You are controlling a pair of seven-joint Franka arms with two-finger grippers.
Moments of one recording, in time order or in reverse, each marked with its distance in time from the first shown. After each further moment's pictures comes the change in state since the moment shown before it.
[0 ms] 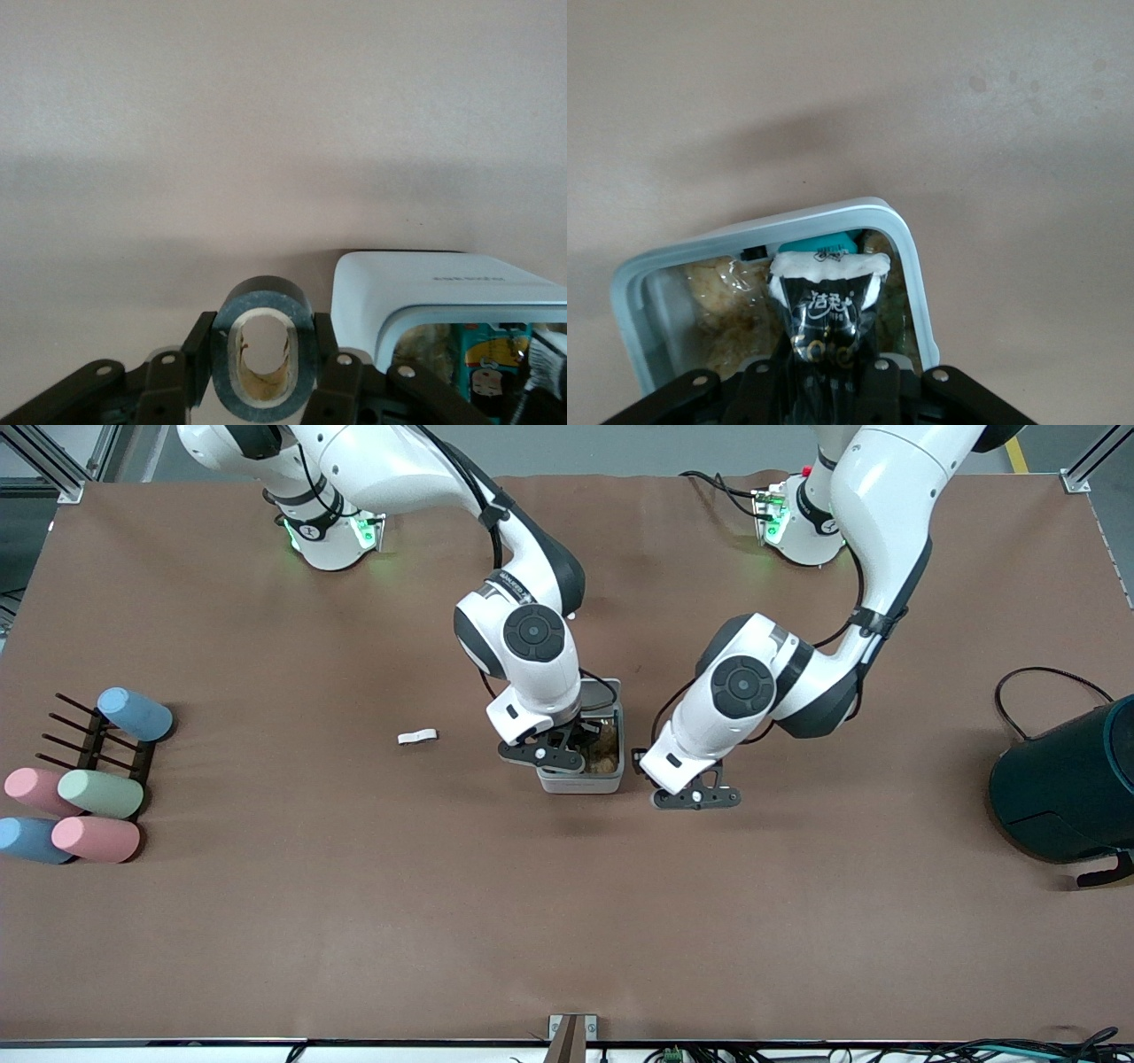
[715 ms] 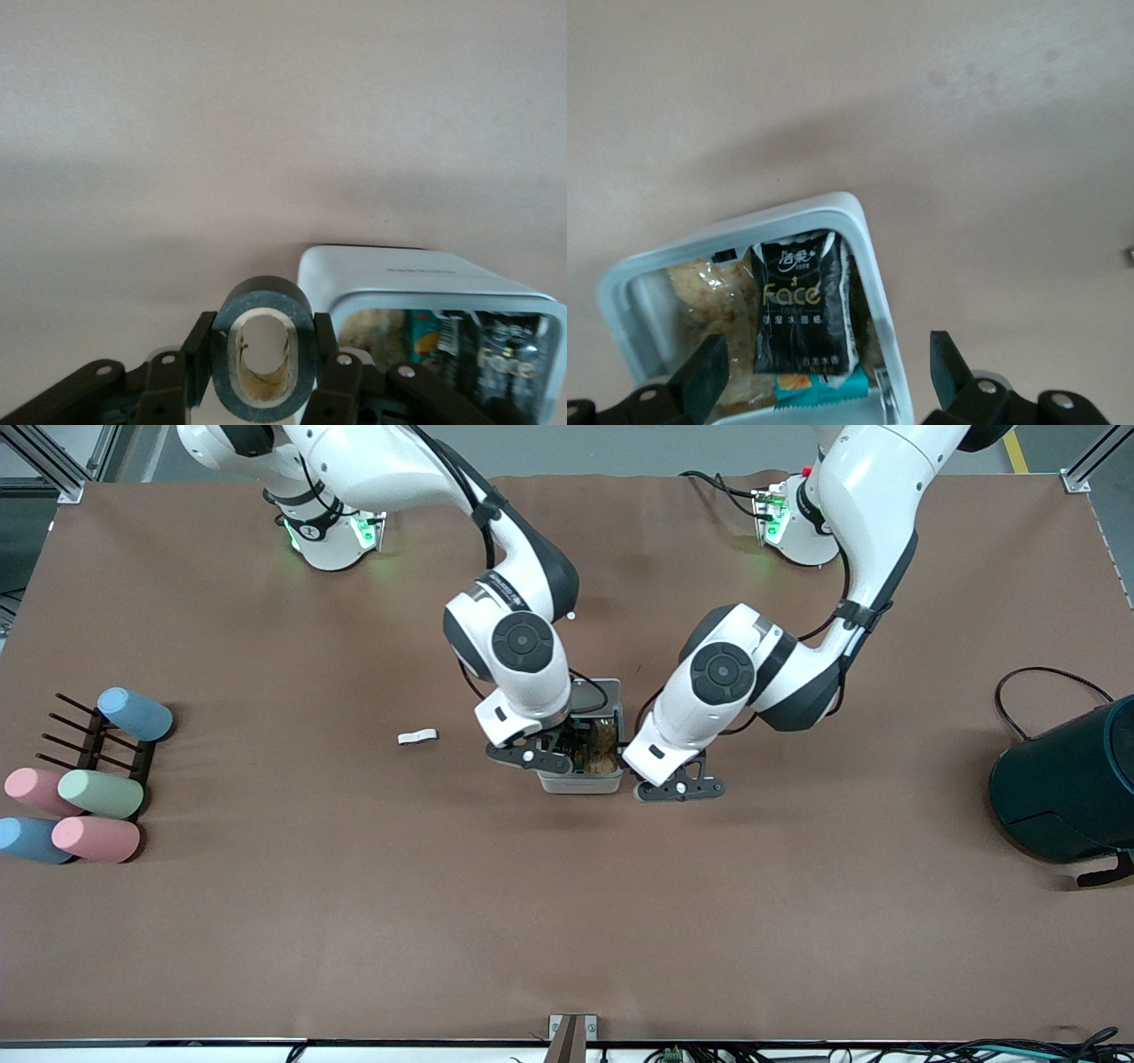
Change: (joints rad) left arm -0.048 0.000 -0.003 0.028 0.000 0.000 -0.081; right arm -0.035 -0.044 -0.016 0.020 0.062 -0.103 -0.009
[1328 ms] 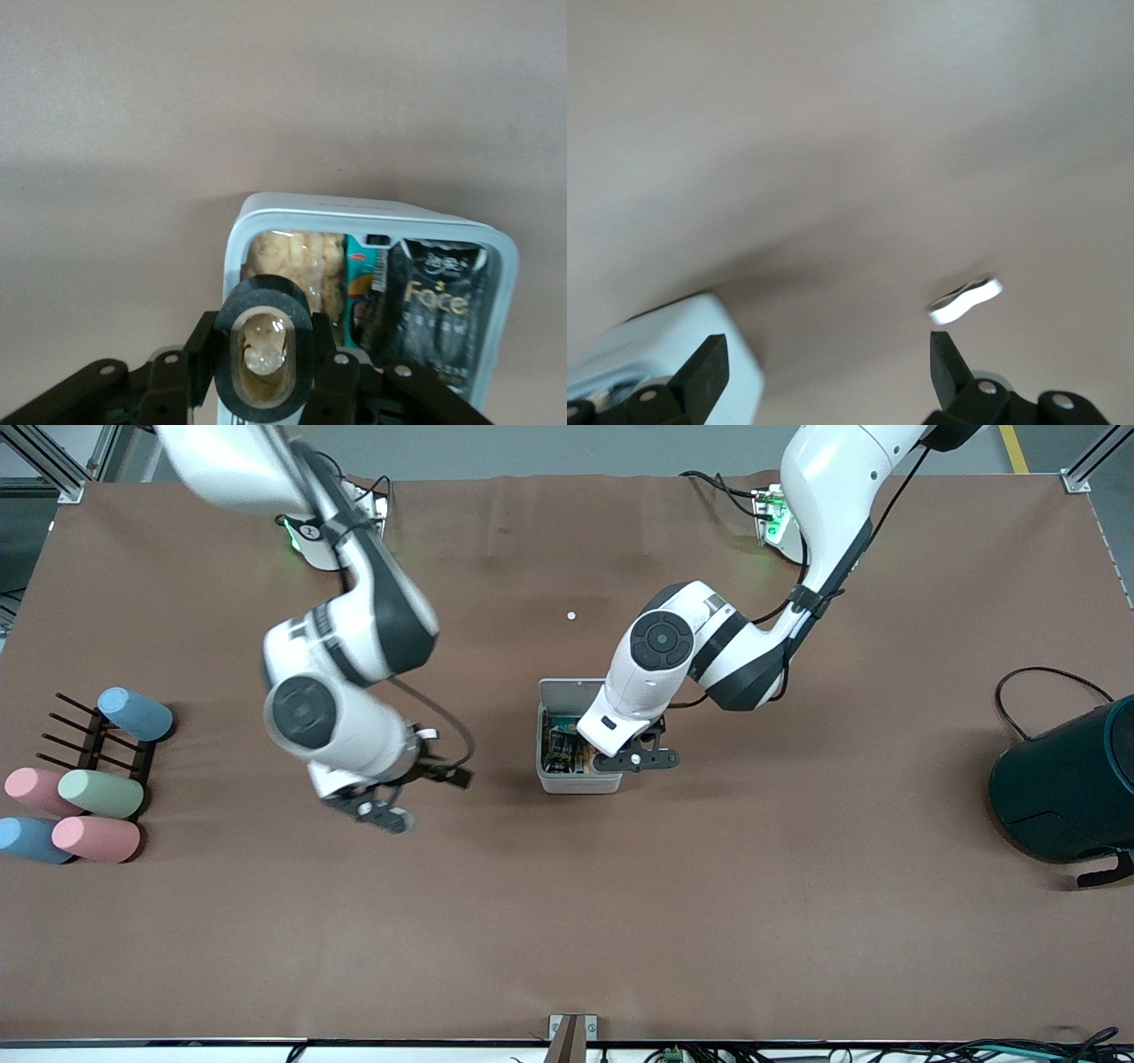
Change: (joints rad) left arm -0.087 0.019 0.005 0.001 0.037 -0.004 -0.101; right arm -0.329 -0.110 -0.012 -0.094 0.068 -0.162 -0.207
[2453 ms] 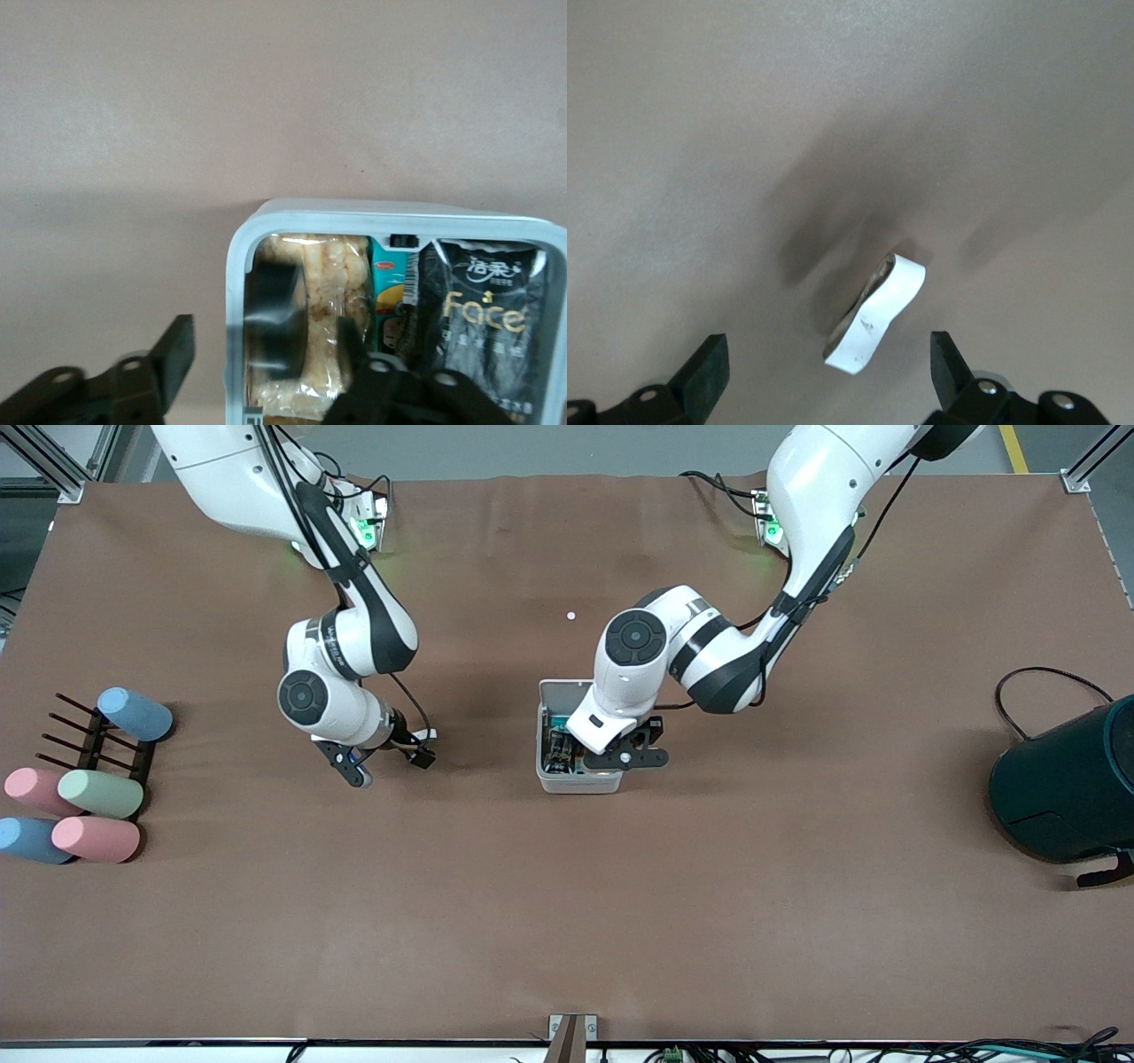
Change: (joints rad) left arm -0.033 0.036 0.000 0.003 0.132 -0.005 -0.060; right arm 0.012 -0.122 0.019 -0.674 0.107 0.570 0.275
